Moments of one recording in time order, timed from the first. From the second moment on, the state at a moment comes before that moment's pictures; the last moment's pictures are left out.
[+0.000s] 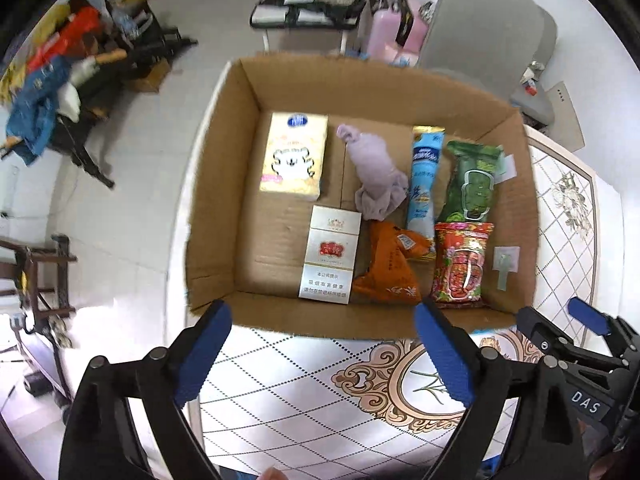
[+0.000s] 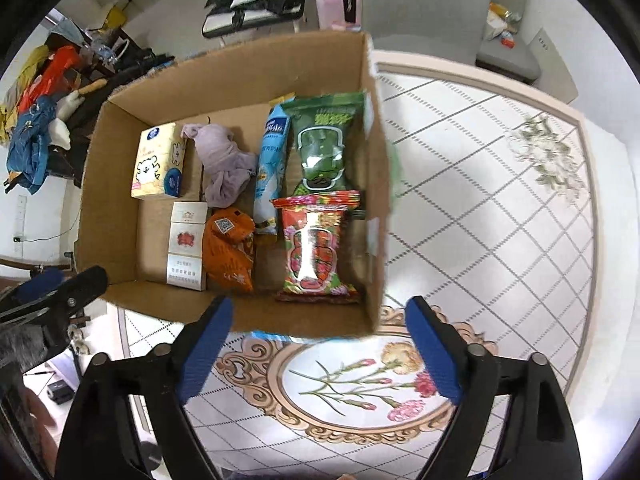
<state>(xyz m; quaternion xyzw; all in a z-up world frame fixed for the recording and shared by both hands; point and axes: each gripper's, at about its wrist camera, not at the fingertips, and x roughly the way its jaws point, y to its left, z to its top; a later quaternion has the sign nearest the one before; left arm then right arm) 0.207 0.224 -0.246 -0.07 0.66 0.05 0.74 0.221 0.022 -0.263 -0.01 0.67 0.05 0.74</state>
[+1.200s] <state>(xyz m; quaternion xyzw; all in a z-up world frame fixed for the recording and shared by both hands) 0.057 0.165 -0.008 -0.03 0.48 0.03 0.88 0.044 -0.049 0.024 -0.01 0.47 0.03 0.88</state>
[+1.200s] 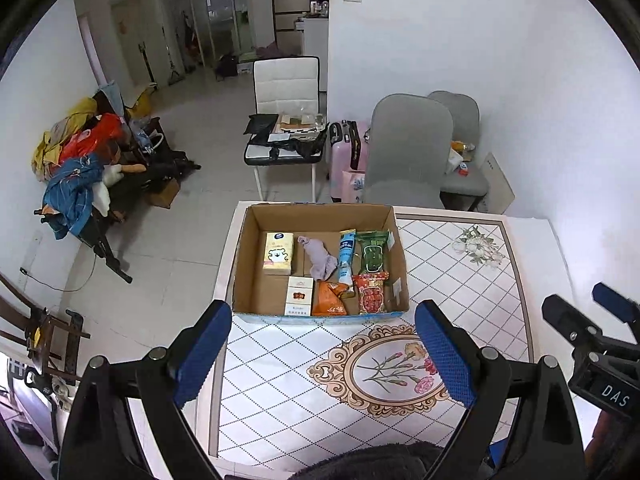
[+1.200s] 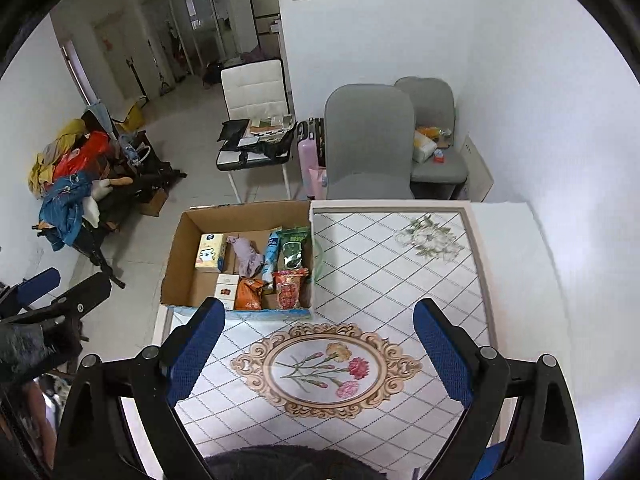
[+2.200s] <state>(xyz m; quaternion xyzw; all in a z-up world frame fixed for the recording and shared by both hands) 0.043 0.161 -0.008 -0.03 0.48 0.04 0.88 0.035 -0.058 0.034 -0.02 0.46 0.00 0.89</state>
